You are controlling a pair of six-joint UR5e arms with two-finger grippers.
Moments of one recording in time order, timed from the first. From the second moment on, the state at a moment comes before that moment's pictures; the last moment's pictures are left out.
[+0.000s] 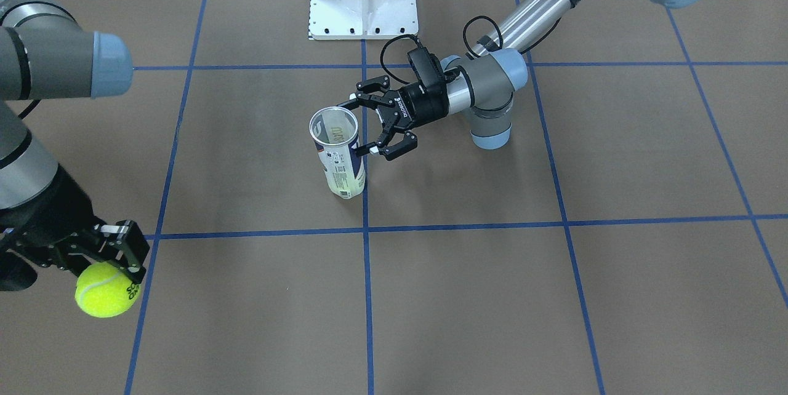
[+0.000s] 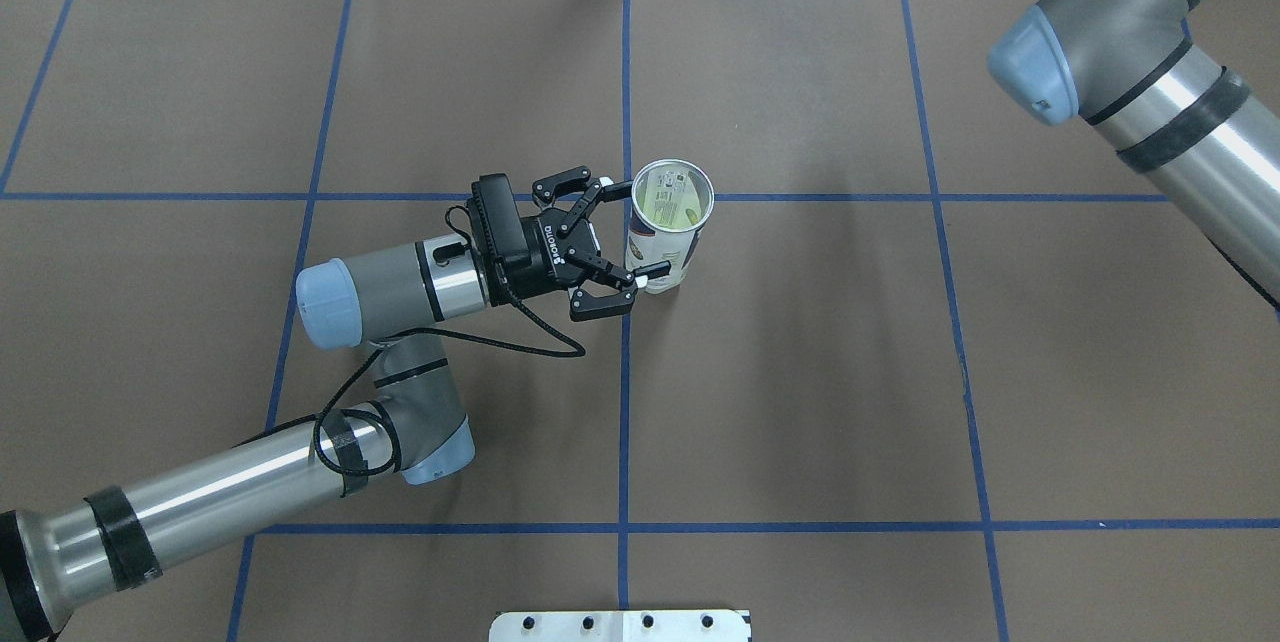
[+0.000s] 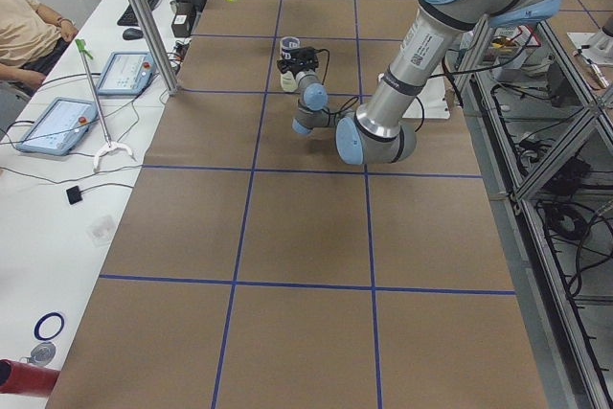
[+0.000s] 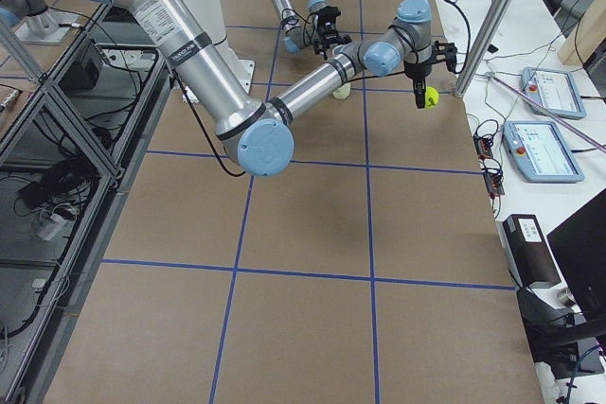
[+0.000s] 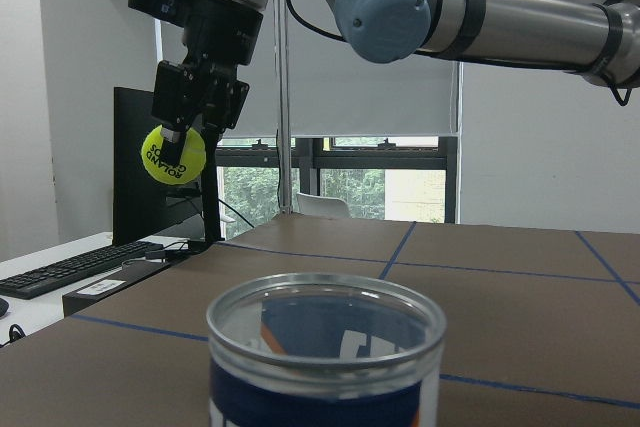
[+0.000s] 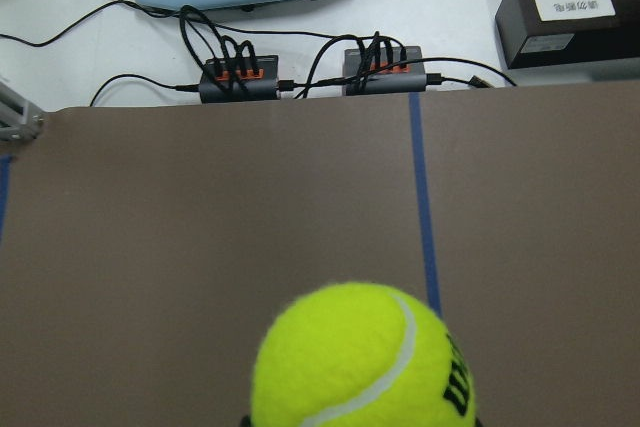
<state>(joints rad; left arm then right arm) -0.48 -2.35 -0.96 -3.62 -1.62 -0.30 1.07 -0.91 1.58 -1.46 2.07 0.95</state>
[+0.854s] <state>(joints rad) -0.48 -2.35 -0.96 -3.61 -1.62 -0.30 0.87 -0.77 1.80 -1.64 2.03 1.25</state>
